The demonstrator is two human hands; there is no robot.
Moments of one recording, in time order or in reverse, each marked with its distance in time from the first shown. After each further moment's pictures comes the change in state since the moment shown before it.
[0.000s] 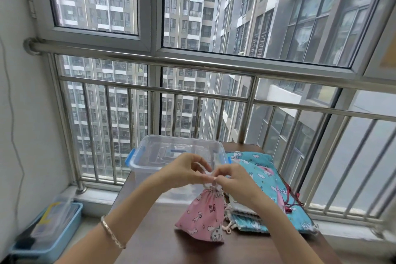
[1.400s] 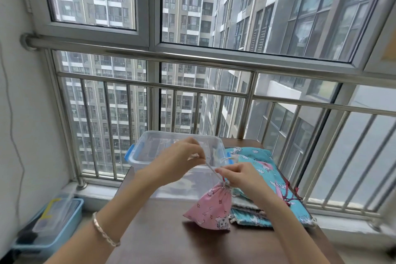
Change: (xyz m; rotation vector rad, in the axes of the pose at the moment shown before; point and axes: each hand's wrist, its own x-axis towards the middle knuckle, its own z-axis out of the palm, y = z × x) left_hand -0.009 0.009 -0.009 0.666 0.248 0.286; right_hand -0.005 0.028 -0.009 0.223 0.040 0.169
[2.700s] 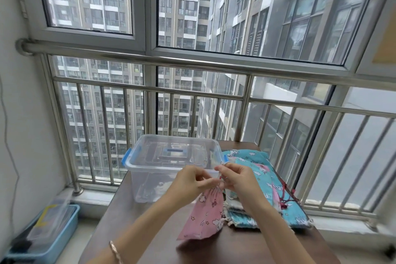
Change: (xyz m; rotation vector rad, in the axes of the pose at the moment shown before) left_hand -0.009 0.008 0.065 -0.561 0.023 -0.234; right_hand -0.008 -0.006 0.014 0.466 0.159 -0.006
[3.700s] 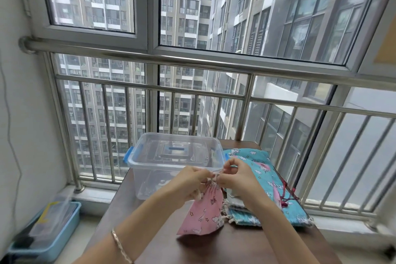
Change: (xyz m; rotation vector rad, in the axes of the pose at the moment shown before) left_hand 0.002 0.009 -0.001 -0.389 -0.081 -0.519; right_hand -0.009 -0.012 0.006 -0.284 0.030 0.049
